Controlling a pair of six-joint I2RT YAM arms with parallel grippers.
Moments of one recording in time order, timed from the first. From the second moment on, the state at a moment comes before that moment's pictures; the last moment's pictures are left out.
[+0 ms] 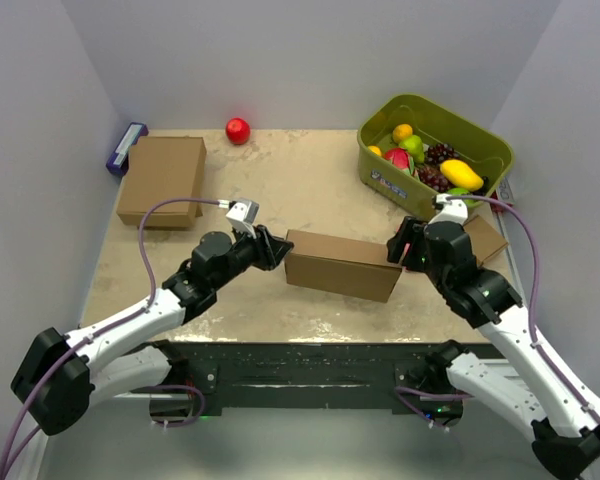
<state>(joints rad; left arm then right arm) -0.70 1.04 0.53 0.31 0.04 -0.49 0.57 0.75 0.88 -0.67 0.38 0.57</state>
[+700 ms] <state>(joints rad) -0.69 1.06 0.54 0.33 0.06 -0.48 0.46 0.60 0.80 -0.76 0.26 0.59</state>
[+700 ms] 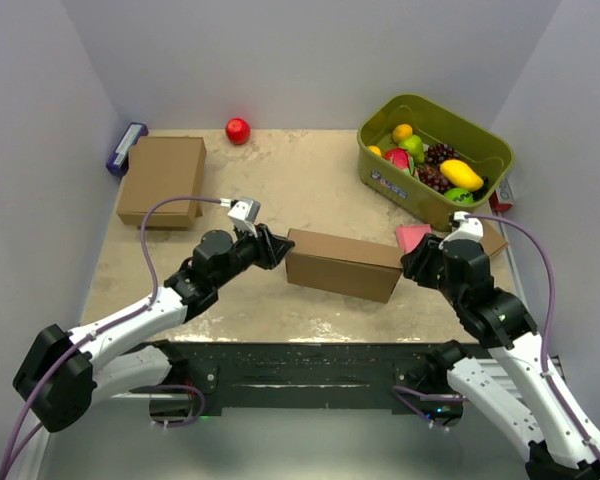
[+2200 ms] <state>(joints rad) -0.69 1.12 0.56 0.38 0.12 -0.42 0.46 0.68 0.90 -0.98 0.19 0.69</state>
